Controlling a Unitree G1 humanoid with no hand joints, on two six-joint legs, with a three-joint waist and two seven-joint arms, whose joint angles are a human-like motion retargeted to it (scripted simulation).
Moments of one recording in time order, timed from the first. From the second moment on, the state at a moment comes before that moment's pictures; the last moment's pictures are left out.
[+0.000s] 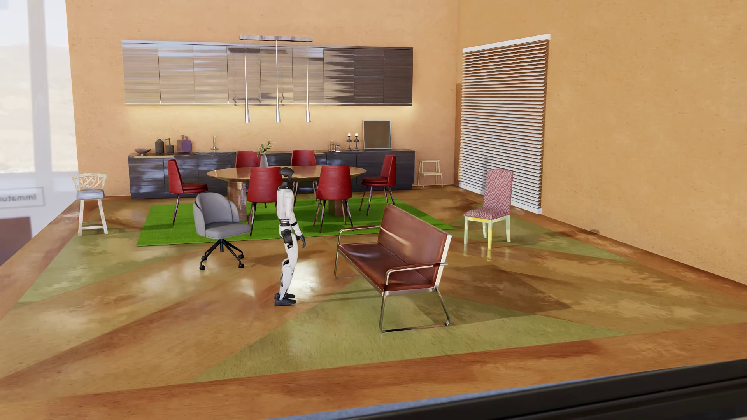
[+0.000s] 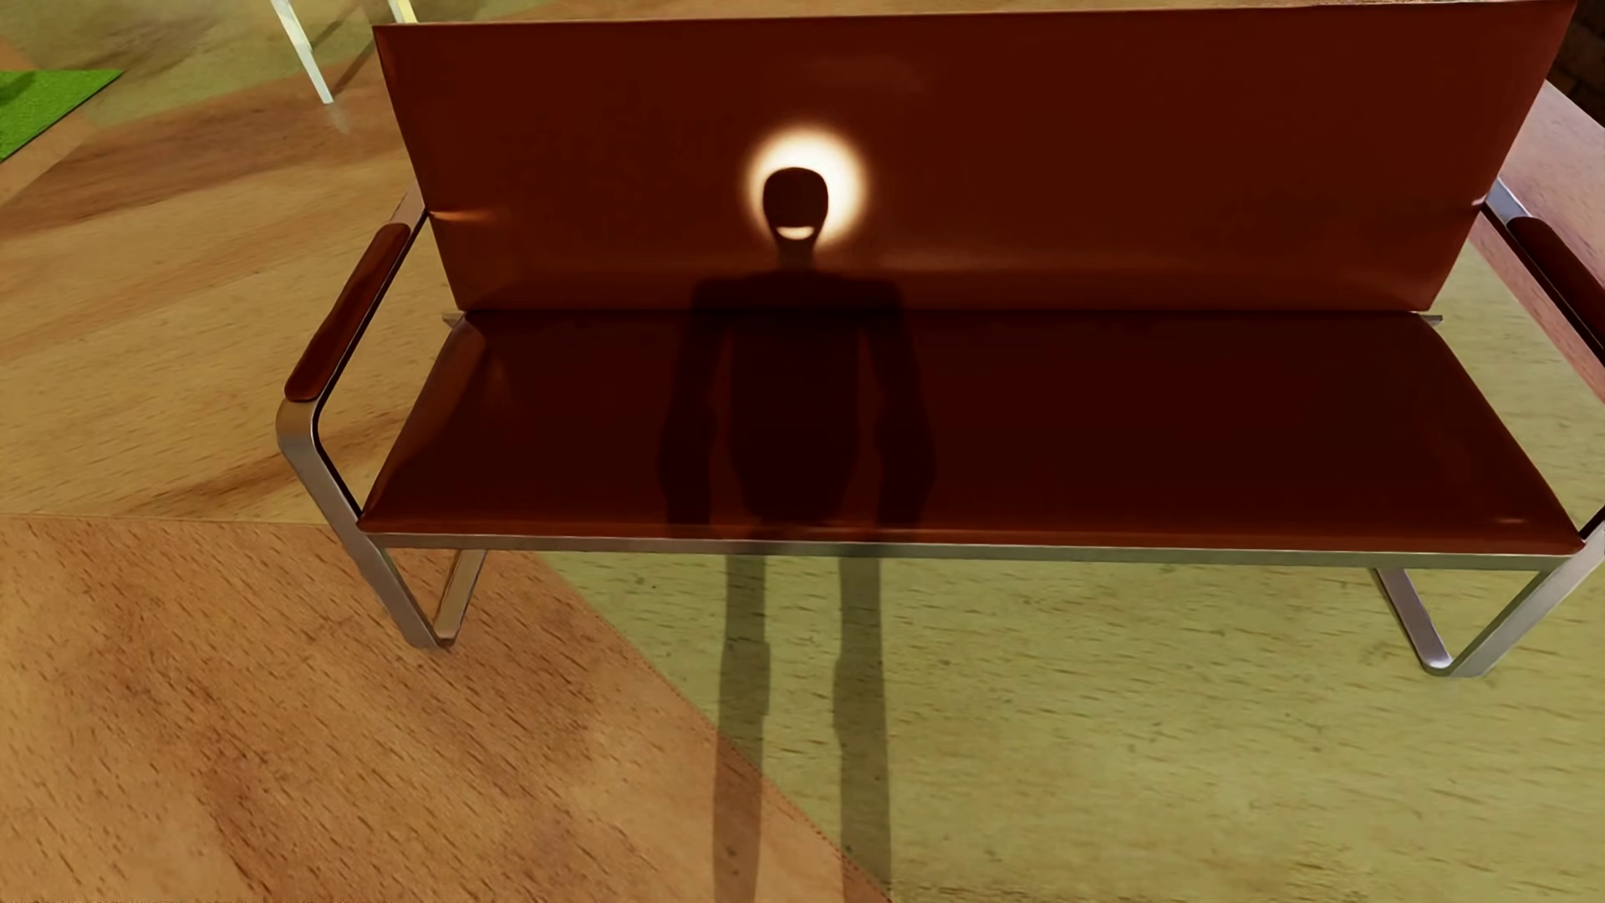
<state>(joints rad) -0.05 0.06 0.01 -0.05 0.04 0.03 -0.03 -0.10 0.09 0.34 0.21 0.01 -0.02 -0.27 -0.28 0.13 -0.17 0.01 -0.06 -0.47 0.61 0.89 0.96 0.89 -0.77 0.21 0.10 0.00 -0.07</state>
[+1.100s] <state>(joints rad) -0.04 0.07 0.03 -0.06 0.03 0.04 -0.03 -0.10 0.07 0.32 0.19 0.02 -0.02 -0.27 -0.28 0.11 -0.14 0.02 -0.05 -0.41 0.62 0.88 0.96 0.88 -0.75 0.22 0.11 0.00 -0.07</state>
